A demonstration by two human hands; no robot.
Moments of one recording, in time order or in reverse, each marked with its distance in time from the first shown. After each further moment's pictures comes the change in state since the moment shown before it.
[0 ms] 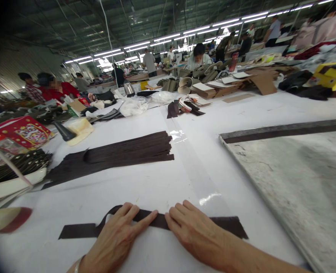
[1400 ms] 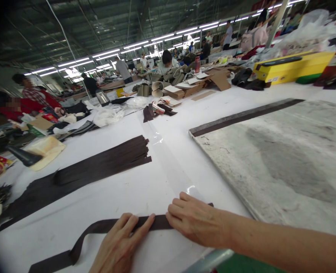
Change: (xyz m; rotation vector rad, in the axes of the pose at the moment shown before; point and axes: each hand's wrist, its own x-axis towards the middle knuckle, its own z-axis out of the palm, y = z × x) left_hand 0.029 0.030 0.014 -0.018 0.187 0.264; right_hand -0.053 0.022 -0.029 -0.021 -0.069 -0.024
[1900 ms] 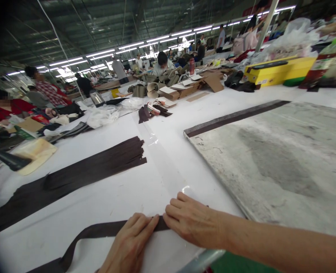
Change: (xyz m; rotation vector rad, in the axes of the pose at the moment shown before) left_hand 0.034 0.023 0.009 -0.286 0.153 0.072; right_hand -0.005 -0.001 0.000 0.002 0.033 0.033
